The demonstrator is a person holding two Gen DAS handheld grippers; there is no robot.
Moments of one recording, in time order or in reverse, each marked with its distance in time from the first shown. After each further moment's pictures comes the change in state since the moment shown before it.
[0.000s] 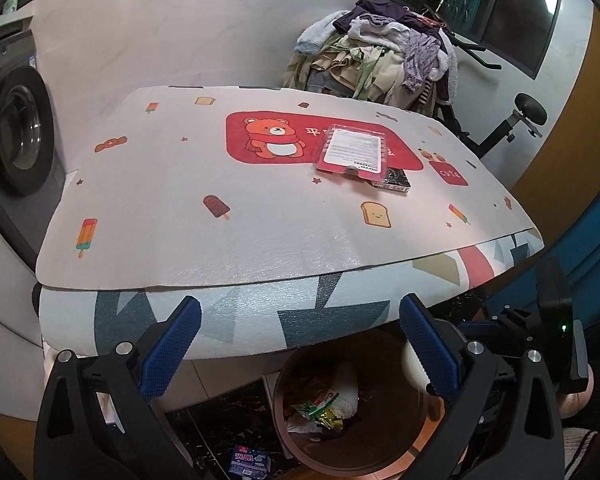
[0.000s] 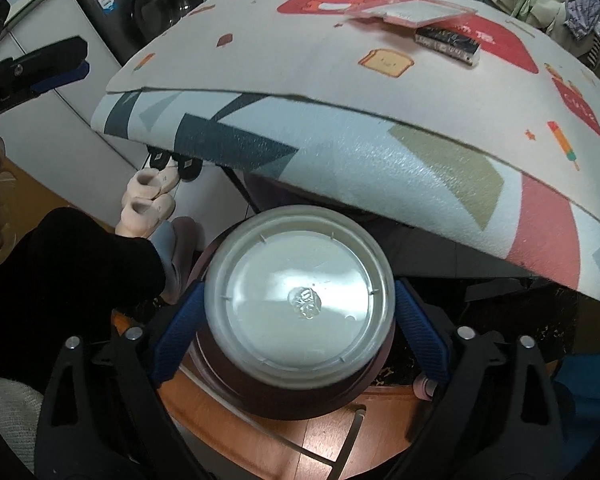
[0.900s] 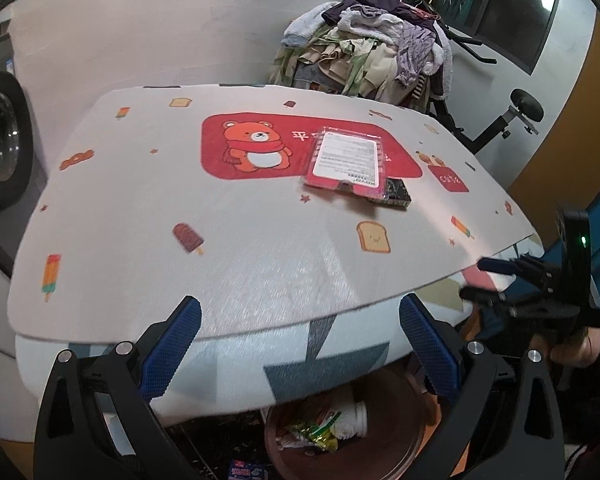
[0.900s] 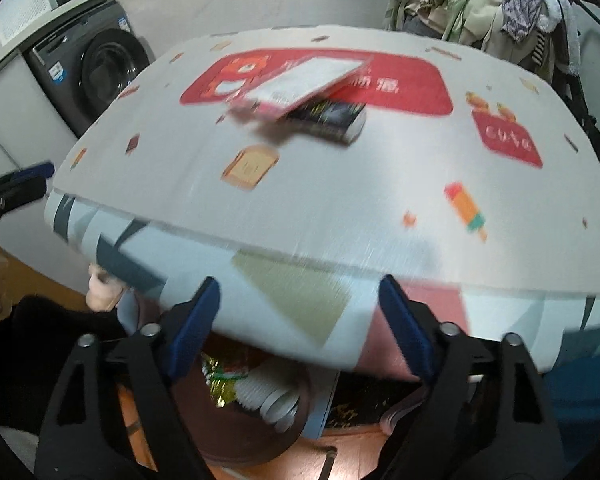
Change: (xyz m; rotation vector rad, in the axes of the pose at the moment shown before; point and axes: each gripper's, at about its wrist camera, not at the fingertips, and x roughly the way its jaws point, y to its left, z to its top) left arm 0.050 -0.004 0.041 0.013 0.033 -0.055; right arm -0.037 -0.104 0.066 0.137 -0.184 -0.096
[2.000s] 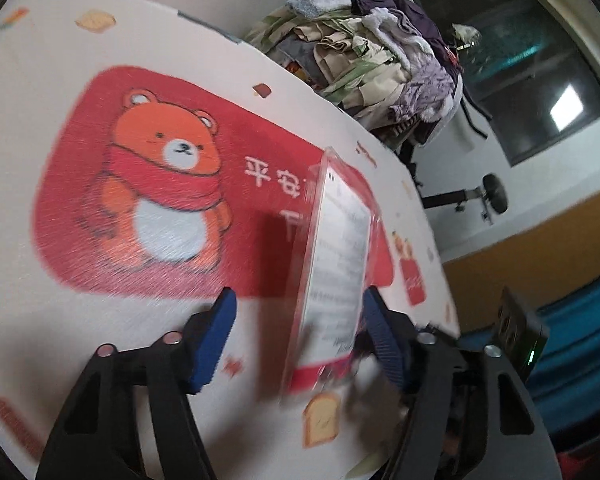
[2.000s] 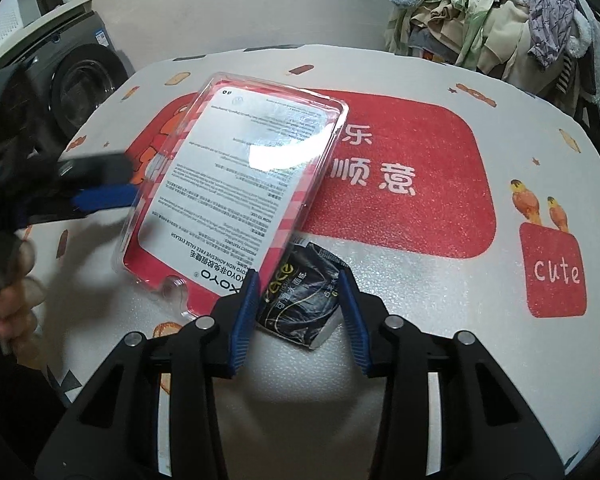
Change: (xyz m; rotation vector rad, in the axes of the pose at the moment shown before) left arm 0.184 0.038 0.128 -0.381 0.120 -0.416; right arm 0.094 -0.029 0.114 -0.015 -0.008 -0.010
